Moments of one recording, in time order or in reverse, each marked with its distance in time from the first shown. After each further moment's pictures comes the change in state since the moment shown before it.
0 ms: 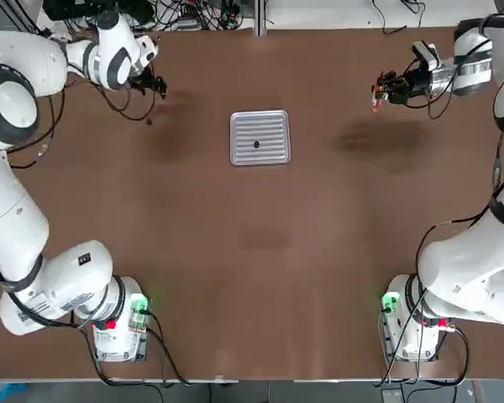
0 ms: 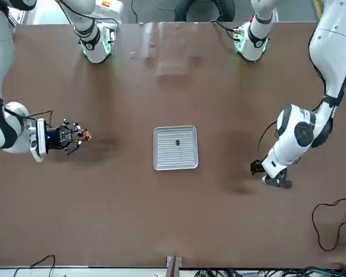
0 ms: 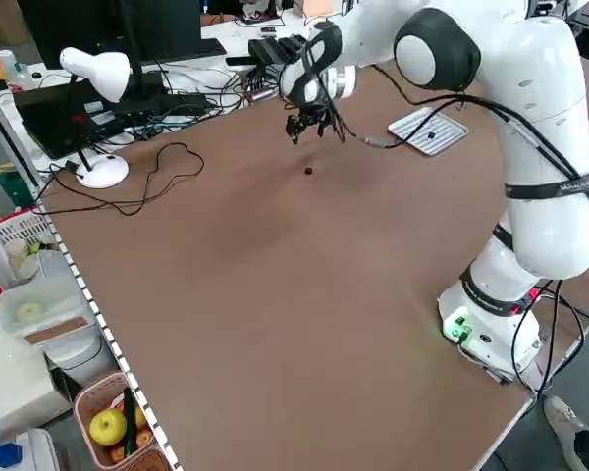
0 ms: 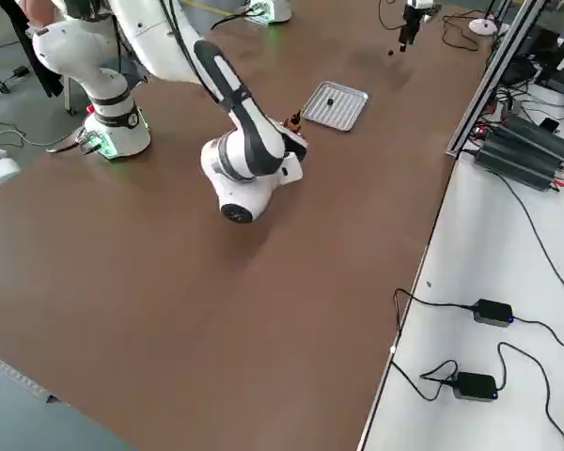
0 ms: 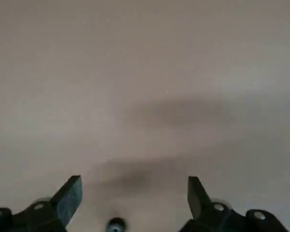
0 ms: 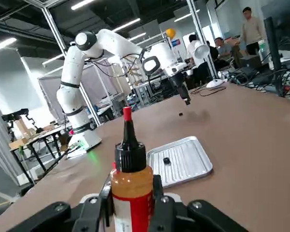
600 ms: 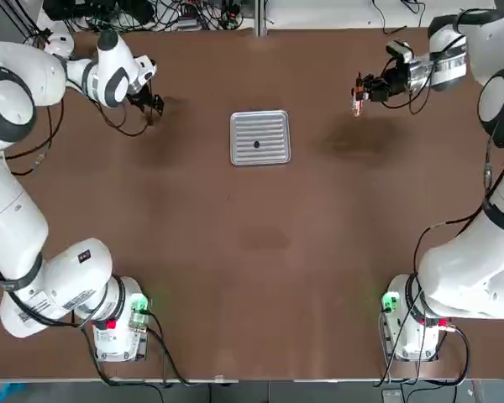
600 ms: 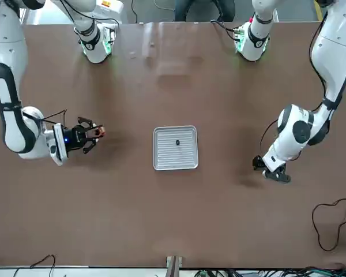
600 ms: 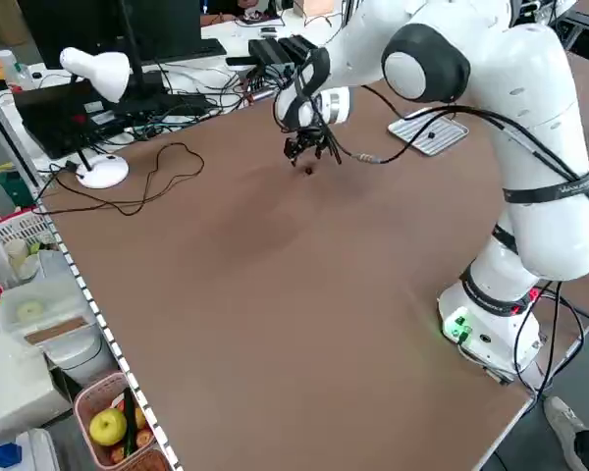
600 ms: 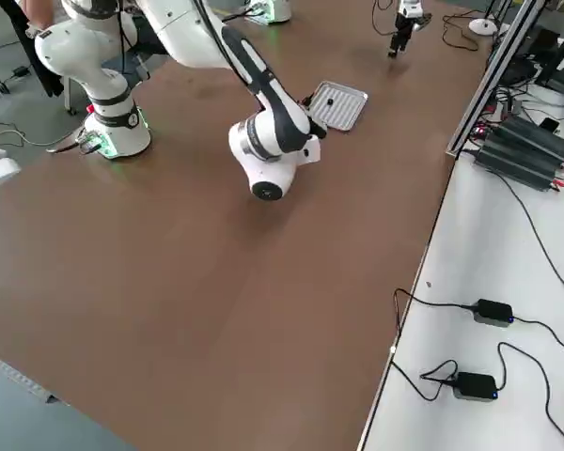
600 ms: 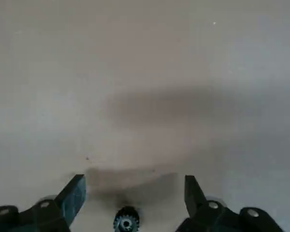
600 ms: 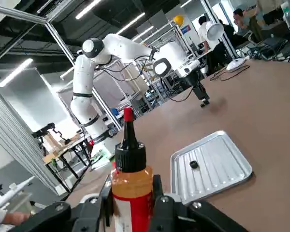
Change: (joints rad) left arm 0.037 0.052 0.000 -0.043 0.052 0.025 -0.018; right arm 0.131 0.000 0.000 -0.009 0.059 0.003 0.194
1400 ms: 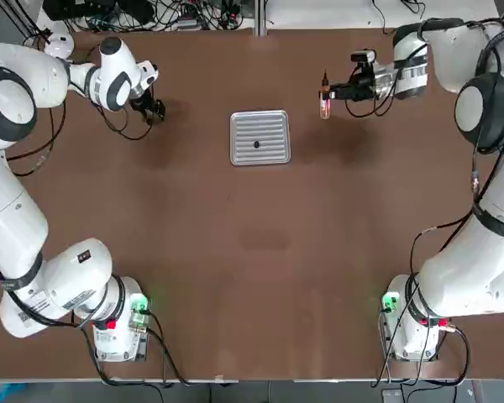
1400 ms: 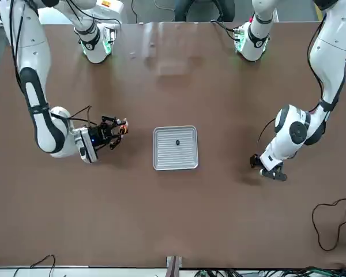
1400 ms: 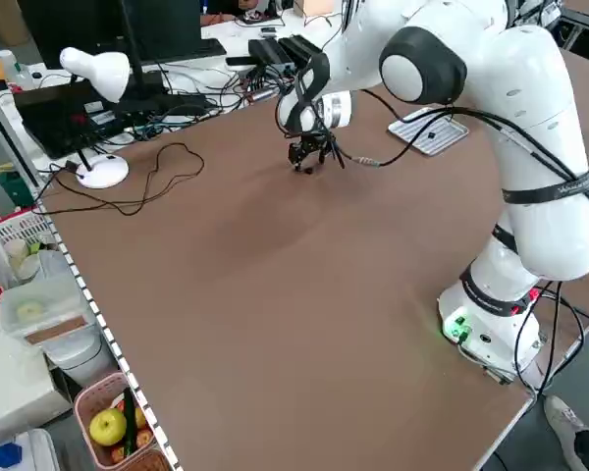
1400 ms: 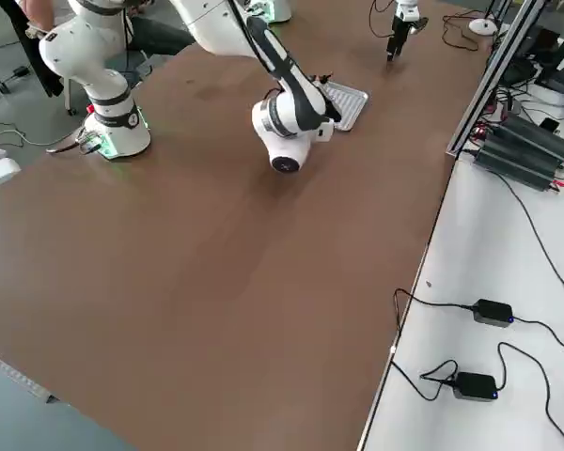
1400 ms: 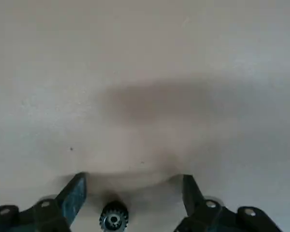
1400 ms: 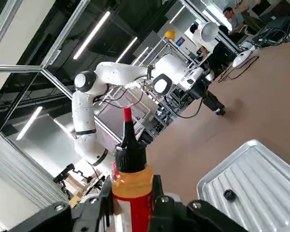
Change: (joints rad) left arm -0.003 0.009 -0.001 -0.012 0.016 -0.009 -0.005; right arm 0.227 0.002 0.001 -0.068 0.273 0.087 0.190
